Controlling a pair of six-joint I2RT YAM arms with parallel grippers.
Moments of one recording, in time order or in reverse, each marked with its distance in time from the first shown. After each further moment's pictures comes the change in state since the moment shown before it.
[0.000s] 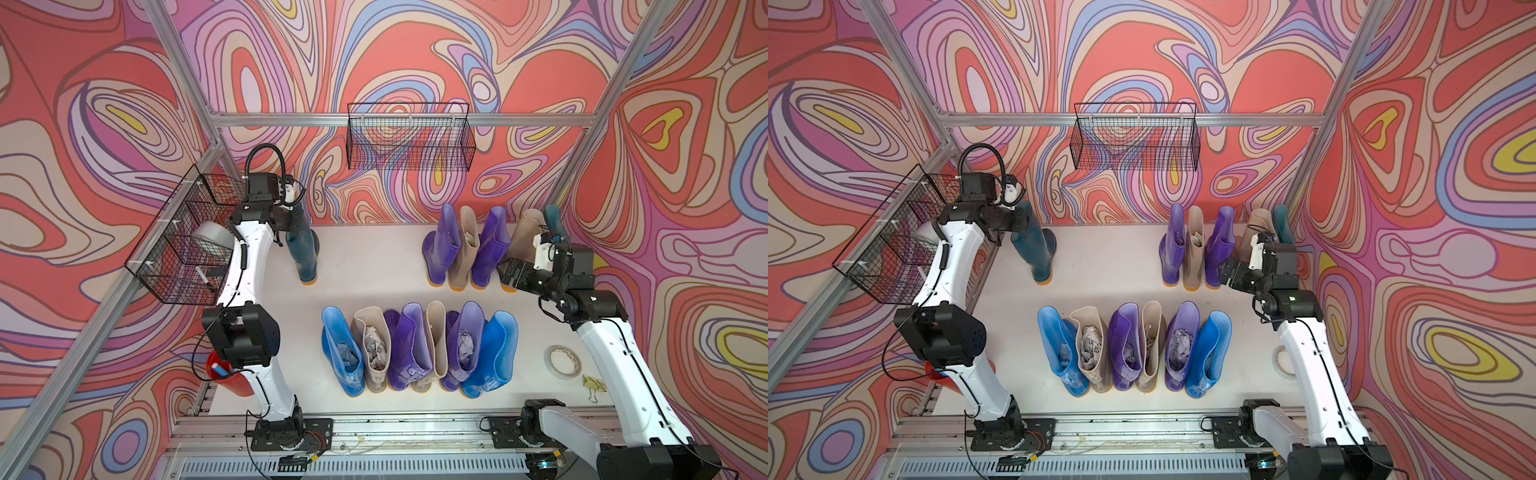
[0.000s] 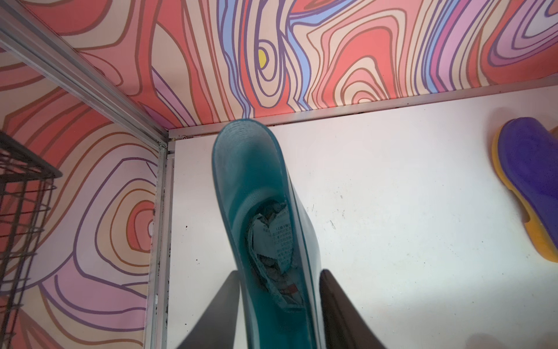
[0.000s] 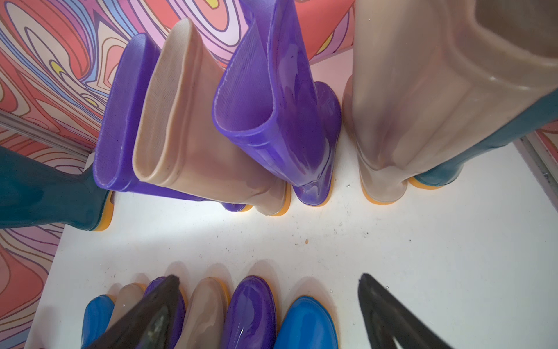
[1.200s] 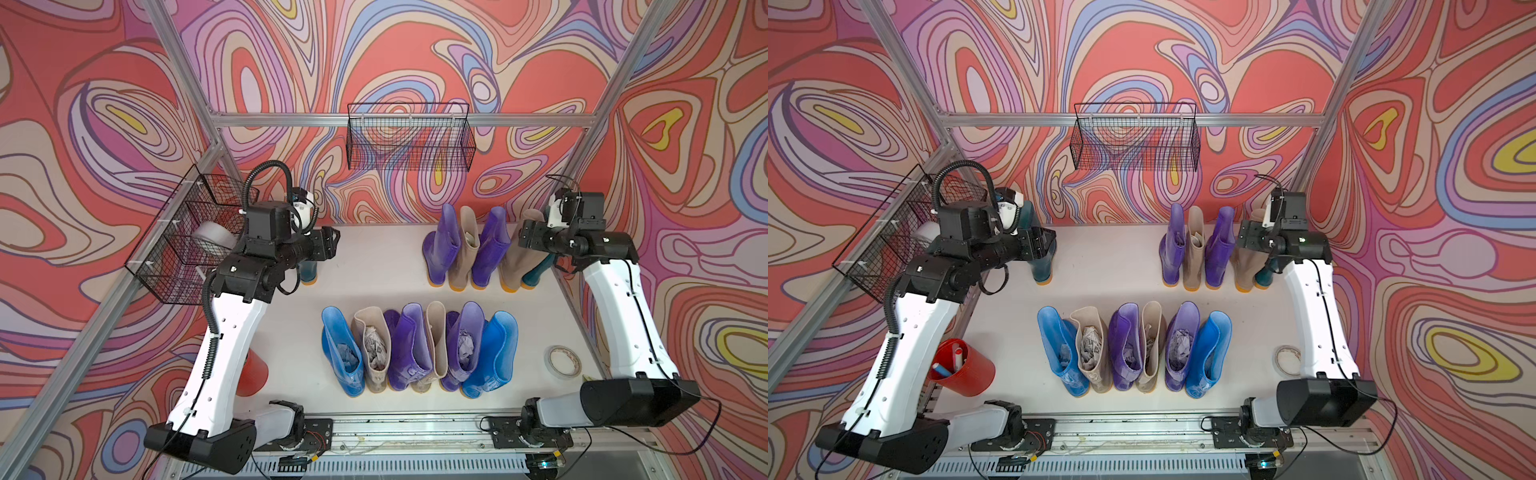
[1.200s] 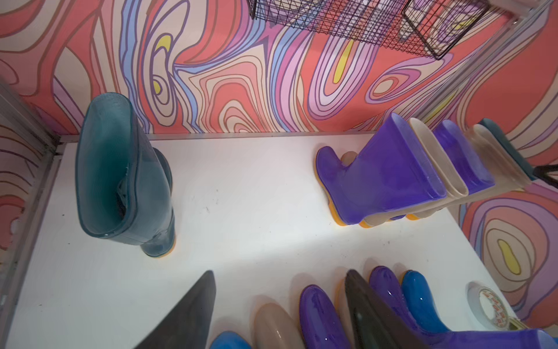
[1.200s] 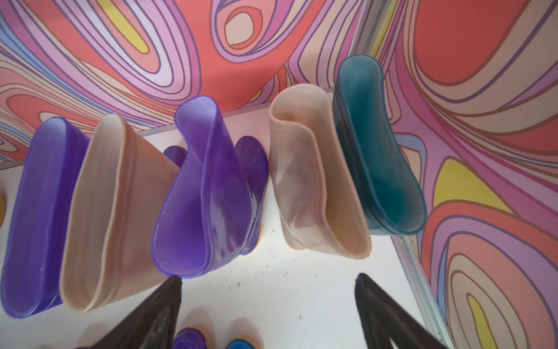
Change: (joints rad) left arm -0.304 -0.616 -0.407 0.043 0.062 -0.397; right arm -0.068 0.378 0.594 -0.291 0.250 -0.178
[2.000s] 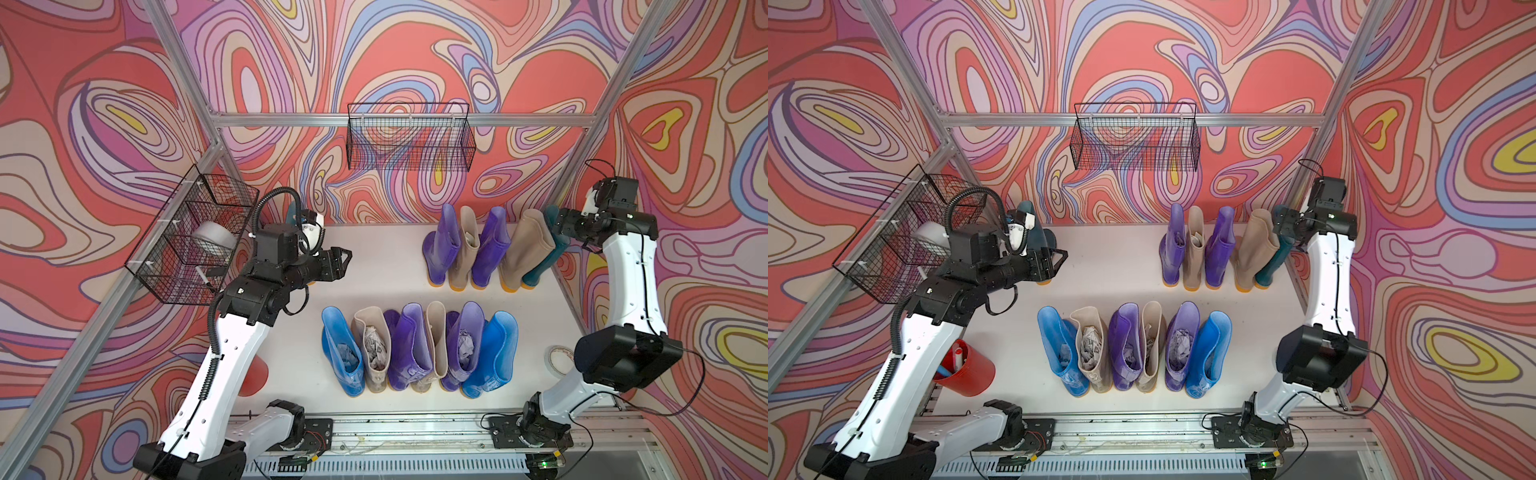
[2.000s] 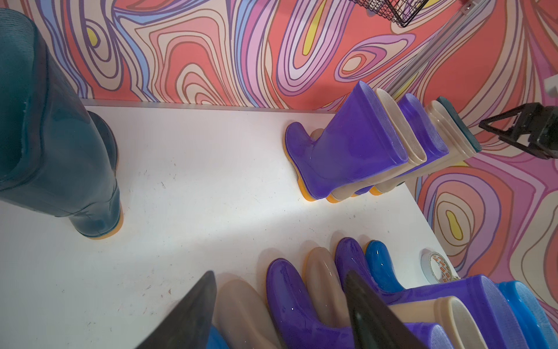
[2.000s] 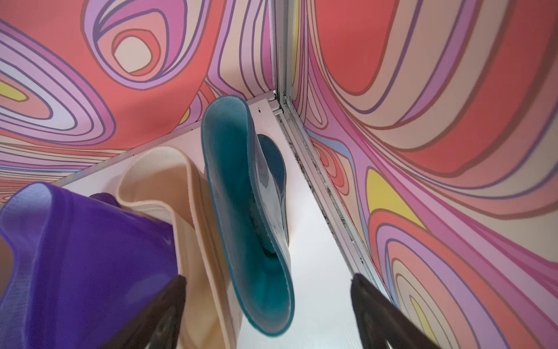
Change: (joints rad) left arm -0.051 -0.103 -0.202 0.078 0.076 -0.071; right arm -0.248 0.254 0.224 -0.032 -0.054 -0.047
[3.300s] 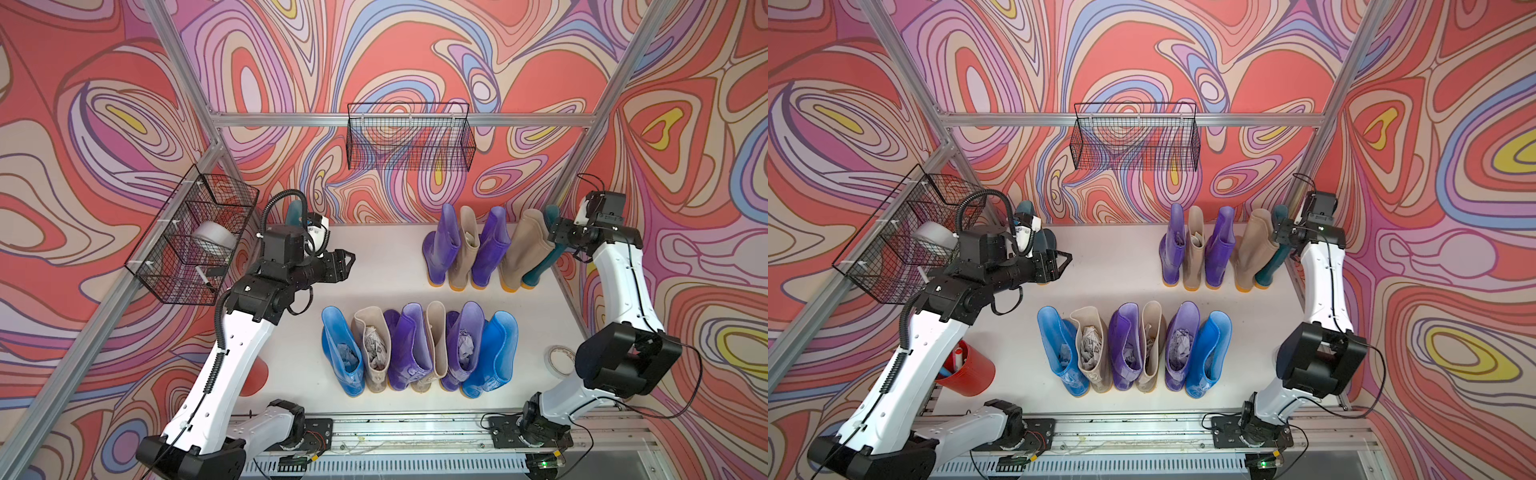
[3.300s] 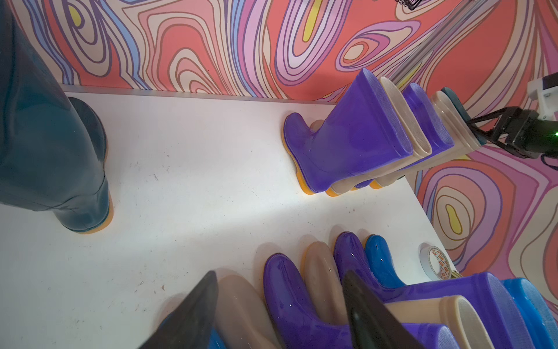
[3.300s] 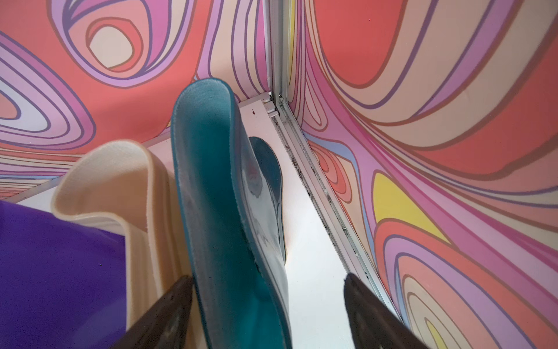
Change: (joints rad) left arm -0.019 0.013 -0.019 0.010 -0.001 -0.011; right arm -0.005 -0.053 -0.233 0.222 0.025 -0.003
